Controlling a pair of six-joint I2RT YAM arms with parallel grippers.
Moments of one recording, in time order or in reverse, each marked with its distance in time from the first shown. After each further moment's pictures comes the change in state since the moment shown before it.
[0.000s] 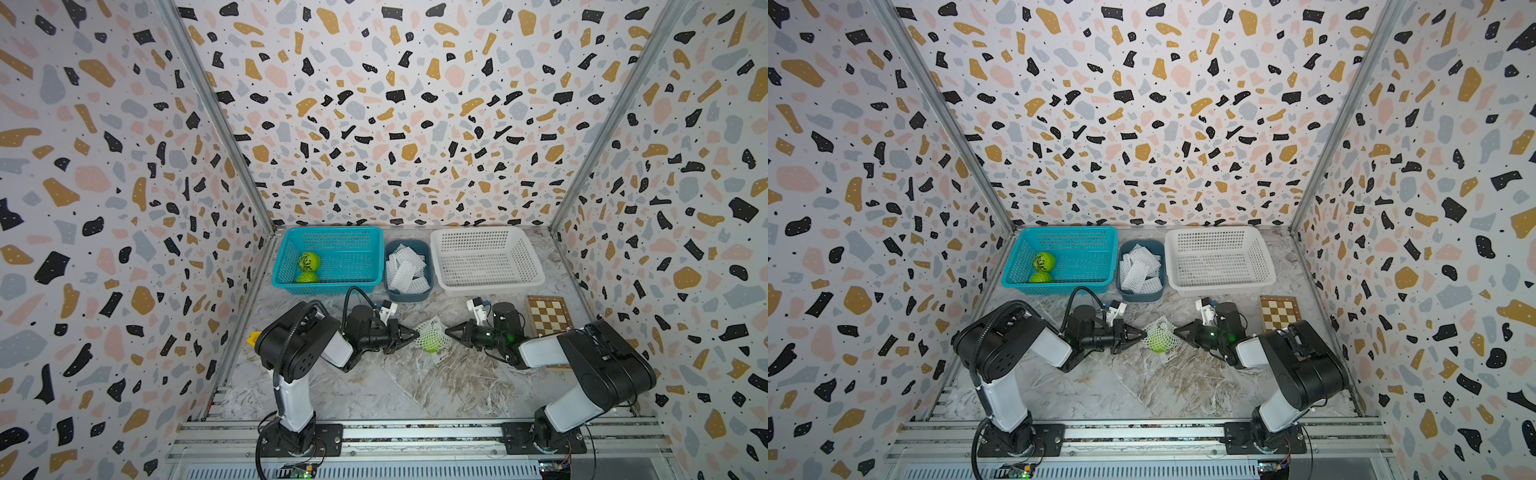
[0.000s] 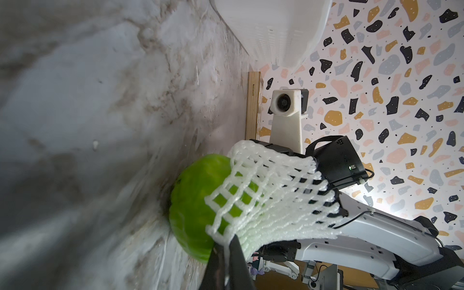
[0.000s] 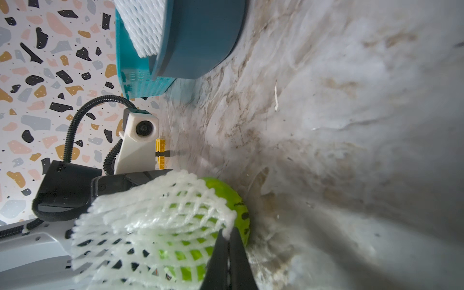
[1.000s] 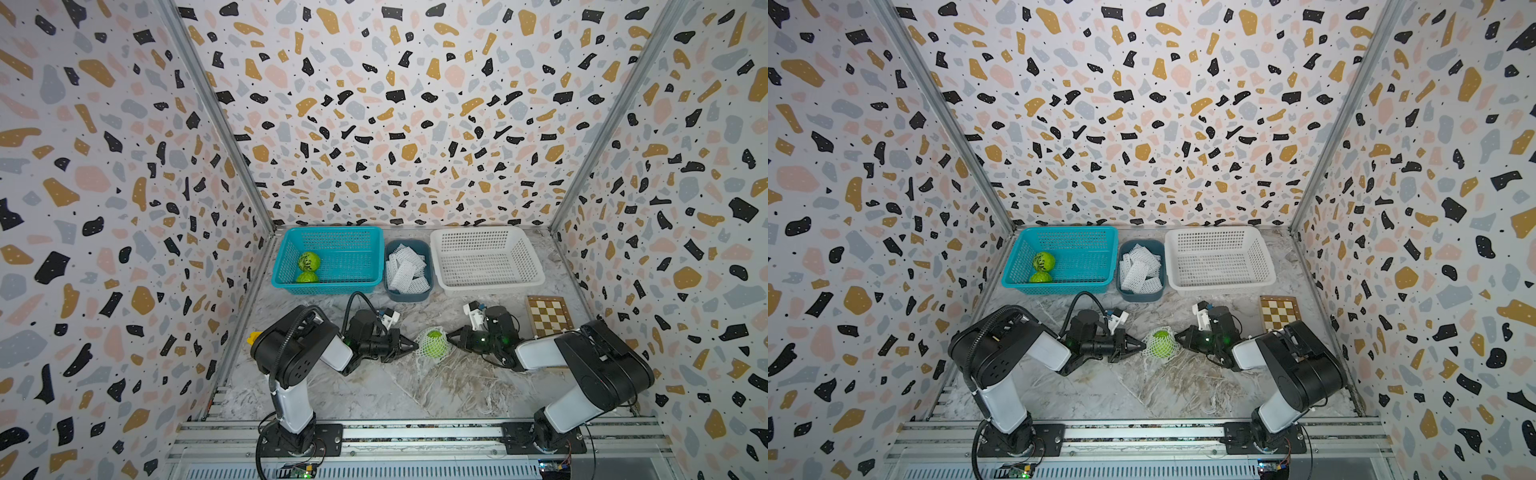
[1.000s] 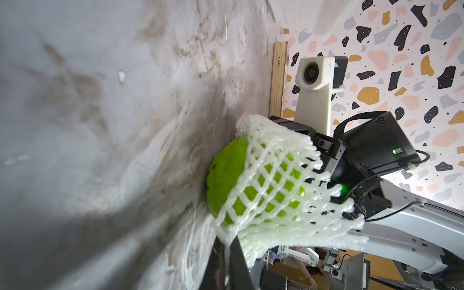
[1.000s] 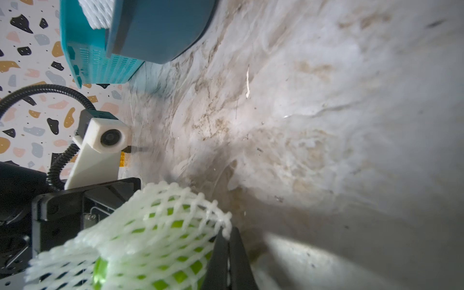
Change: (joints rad) left arm -0.034 -0.046 -0.016 -0.185 -0.009 0.149; right arm 0.071 0.000 0.000 -0.085 0.157 -0.130
